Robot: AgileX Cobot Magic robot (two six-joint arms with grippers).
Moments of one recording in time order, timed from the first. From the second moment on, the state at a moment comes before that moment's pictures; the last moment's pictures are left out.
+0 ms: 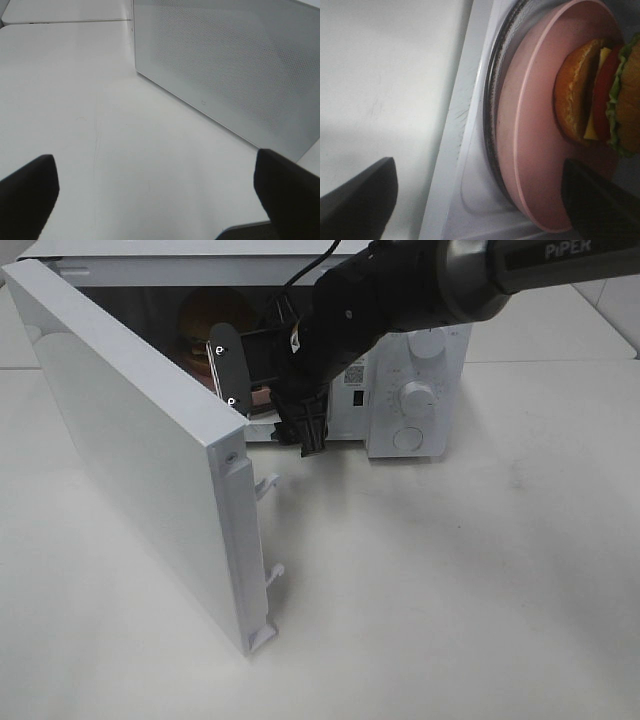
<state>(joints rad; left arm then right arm) -0.06 0.00 -0.52 -0.12 1.07 0.06 0.65 2.13 -1.56 -0.21 0.28 -1.03</state>
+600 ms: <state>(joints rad) -0.06 0.00 -0.52 -0.12 1.07 0.06 0.65 2.33 -1.83 -0.25 0.36 -0.98</state>
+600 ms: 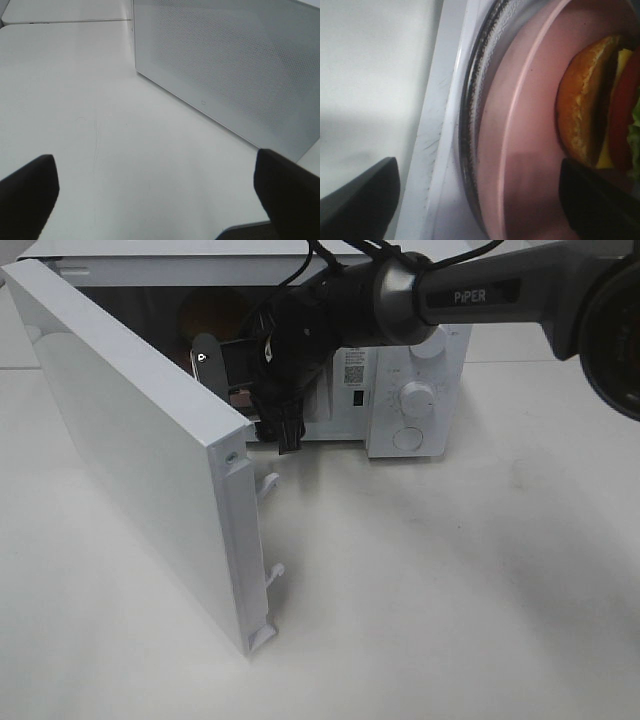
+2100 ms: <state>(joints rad) -0.06 0.00 -0.52 -0.12 1.07 0.06 0.67 2.34 -1.86 -0.23 0.49 -1.05</state>
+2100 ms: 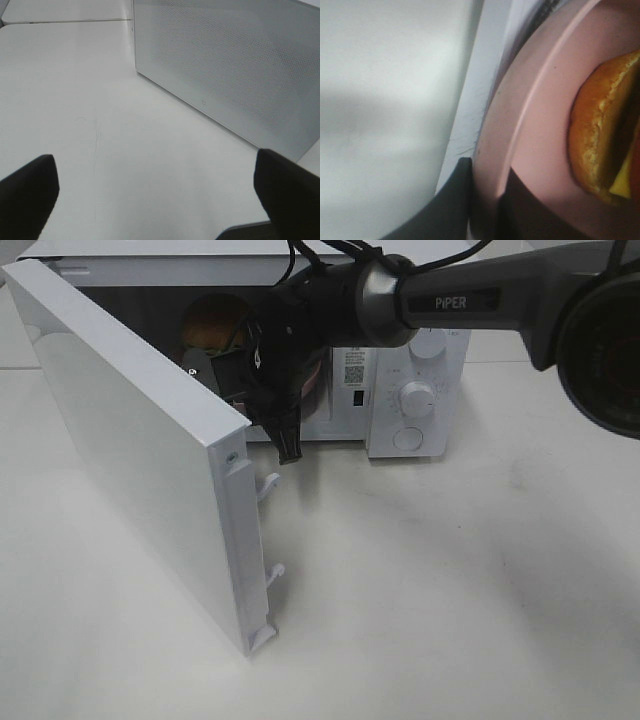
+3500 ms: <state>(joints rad) -0.06 0.00 -0.52 -0.12 1.07 0.06 0.65 1.95 -1.33 0.05 0.33 -1.51</state>
